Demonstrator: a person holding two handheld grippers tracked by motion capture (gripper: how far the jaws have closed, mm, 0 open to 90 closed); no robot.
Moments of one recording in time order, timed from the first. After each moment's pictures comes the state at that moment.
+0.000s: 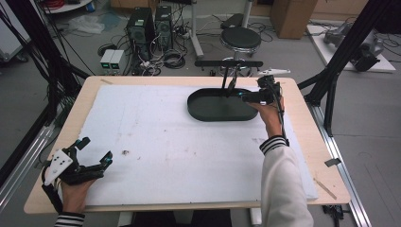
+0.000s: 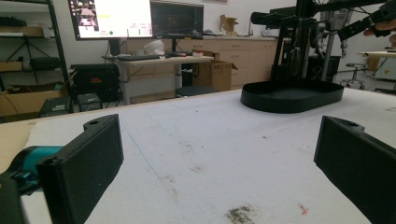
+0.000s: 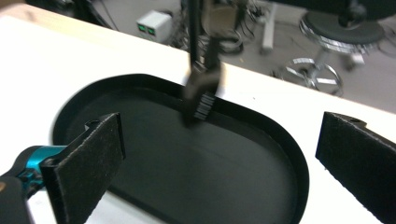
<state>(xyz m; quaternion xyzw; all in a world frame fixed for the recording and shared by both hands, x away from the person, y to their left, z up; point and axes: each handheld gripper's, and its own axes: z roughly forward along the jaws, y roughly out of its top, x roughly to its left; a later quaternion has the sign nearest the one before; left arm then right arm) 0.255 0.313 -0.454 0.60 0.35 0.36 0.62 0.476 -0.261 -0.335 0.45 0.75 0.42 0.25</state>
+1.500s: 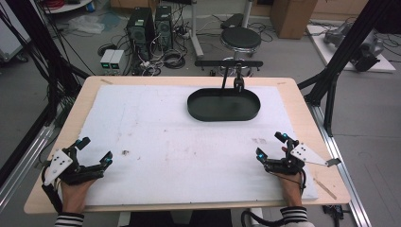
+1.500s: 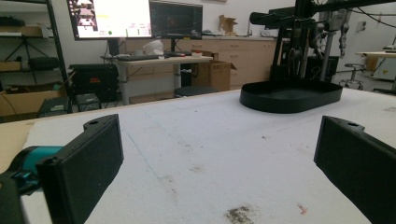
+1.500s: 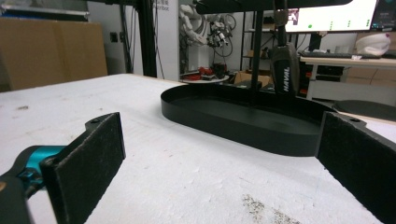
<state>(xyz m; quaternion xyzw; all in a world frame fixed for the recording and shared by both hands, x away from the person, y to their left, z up) 0.255 0.313 -0.454 0.60 0.35 0.36 0.62 0.298 -0.328 -0.452 0.31 0.65 0.63 0.30</state>
